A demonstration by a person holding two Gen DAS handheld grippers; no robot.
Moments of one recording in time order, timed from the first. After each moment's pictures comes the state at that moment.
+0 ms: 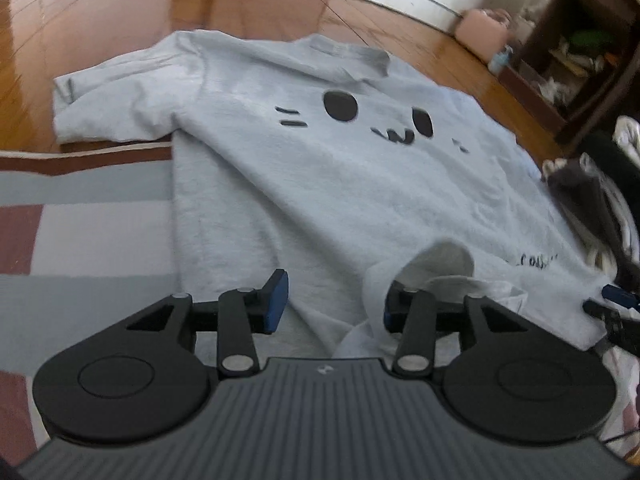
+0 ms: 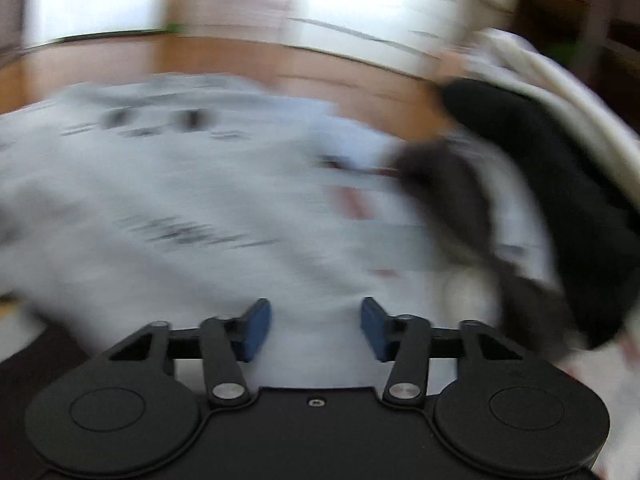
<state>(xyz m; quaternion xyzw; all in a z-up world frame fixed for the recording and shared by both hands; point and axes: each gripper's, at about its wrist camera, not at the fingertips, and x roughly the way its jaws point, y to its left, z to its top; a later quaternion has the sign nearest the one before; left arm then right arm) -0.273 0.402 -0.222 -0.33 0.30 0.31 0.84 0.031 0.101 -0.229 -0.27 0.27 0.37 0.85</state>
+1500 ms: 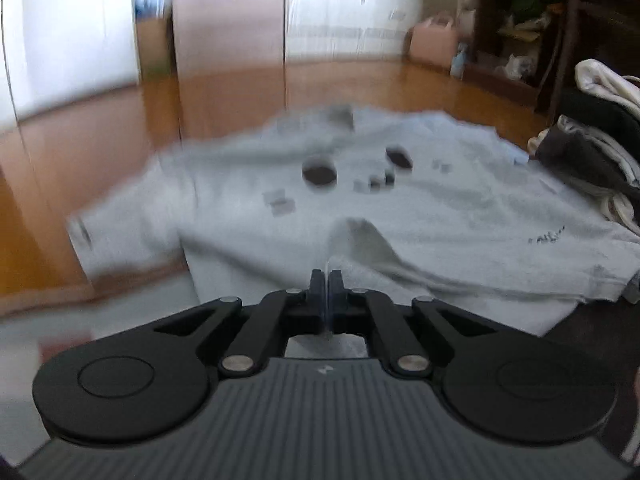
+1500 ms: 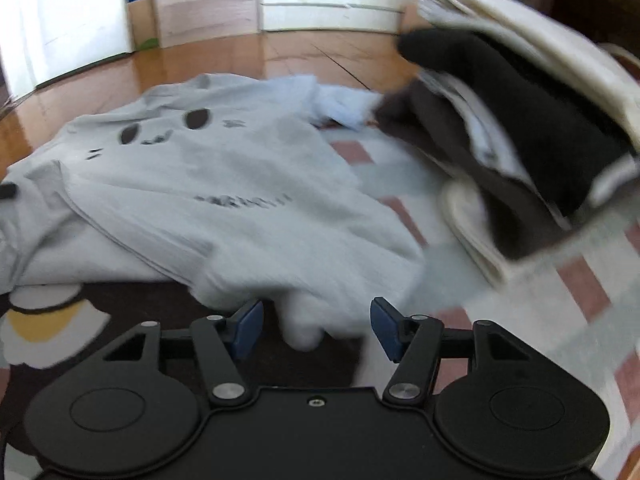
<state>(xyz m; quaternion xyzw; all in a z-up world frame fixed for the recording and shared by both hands) -0.268 0.372 -0.182 -0.11 0.27 0.31 0.90 -0.003 0.046 -0.211 -0.17 0.38 0.39 0.82</state>
